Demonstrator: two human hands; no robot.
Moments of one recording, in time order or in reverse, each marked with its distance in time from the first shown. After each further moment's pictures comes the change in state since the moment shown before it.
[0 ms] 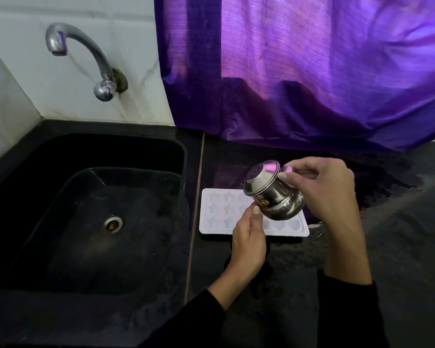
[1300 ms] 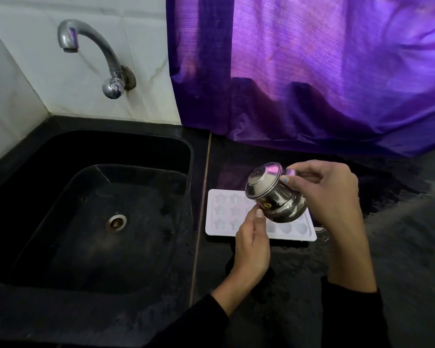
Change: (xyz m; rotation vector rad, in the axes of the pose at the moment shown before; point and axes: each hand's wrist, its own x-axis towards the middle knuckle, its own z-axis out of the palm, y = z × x) left_hand -0.001 -0.001 -0.005 -0.033 0.050 -0.012; right_hand -0.001 -0.007 0.010 0.014 -0.020 -0.003
